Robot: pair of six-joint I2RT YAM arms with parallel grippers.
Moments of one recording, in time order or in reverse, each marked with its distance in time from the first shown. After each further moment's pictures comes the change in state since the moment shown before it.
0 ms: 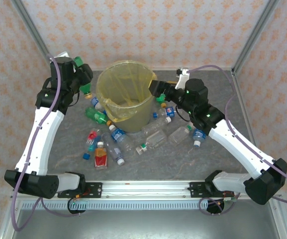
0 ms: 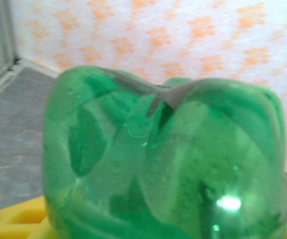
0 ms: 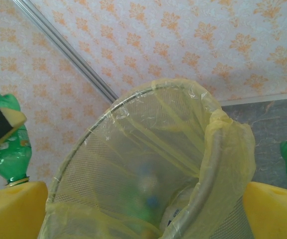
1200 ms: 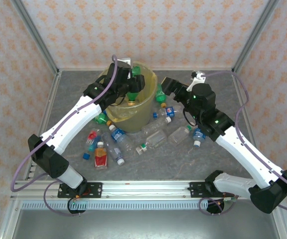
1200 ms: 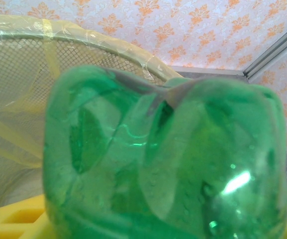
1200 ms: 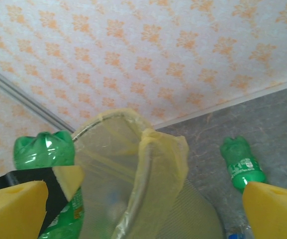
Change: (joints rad) left arm -0.431 0.281 0.093 0.077 0.011 0.021; right arm -0.008 -0.111 -0.032 -0.108 0.274 0.097
